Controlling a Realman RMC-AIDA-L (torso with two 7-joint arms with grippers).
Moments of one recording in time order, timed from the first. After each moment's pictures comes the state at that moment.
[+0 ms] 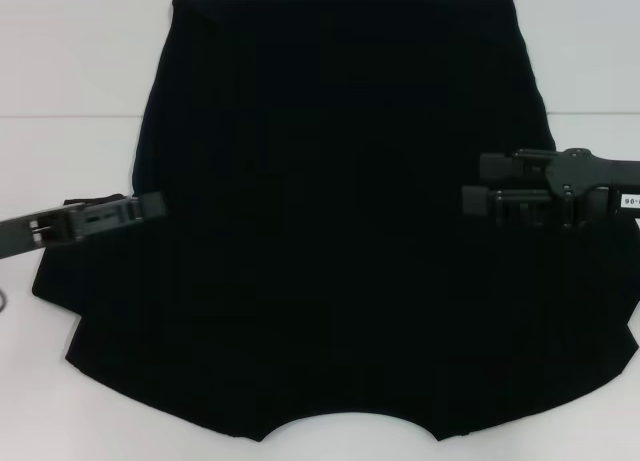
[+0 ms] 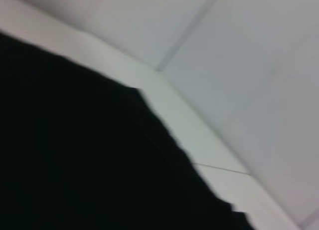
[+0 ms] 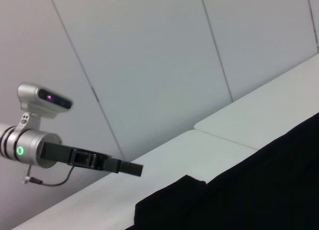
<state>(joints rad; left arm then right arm) -0.53 -2.08 0.26 0.83 2.20 1.66 -1.93 0.66 2.01 -0.57 -0.72 -2.04 -1.66 1.65</state>
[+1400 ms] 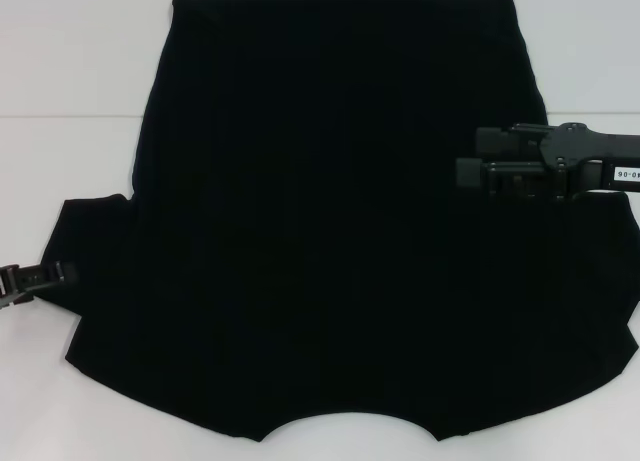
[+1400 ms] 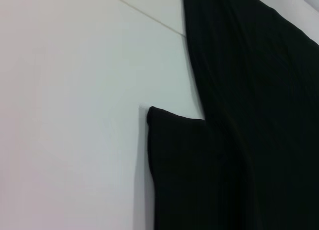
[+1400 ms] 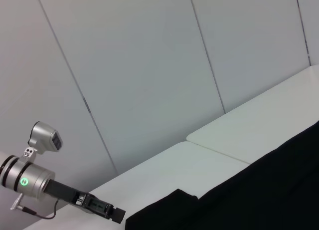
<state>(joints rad) -0.51 -2.06 0.20 0.84 2.54 1.37 -2.18 0.69 2.01 -0.57 -0.73 -2.03 -1.63 1.68</state>
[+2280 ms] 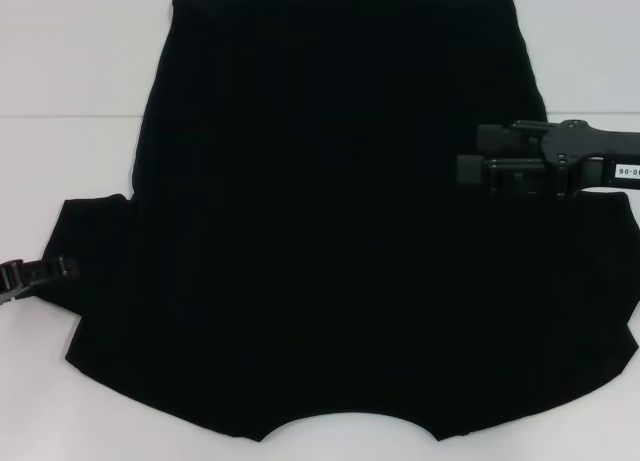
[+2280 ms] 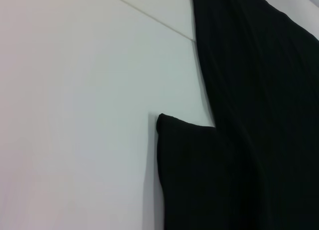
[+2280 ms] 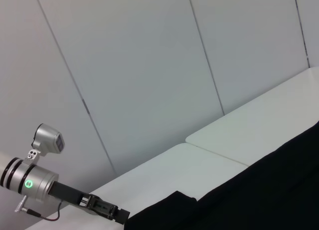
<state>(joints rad) -0.52 -2.06 0.21 0.81 2.54 1.30 -2.18 0.69 2.00 -0.57 -0.73 -2.02 -1.63 1.68</state>
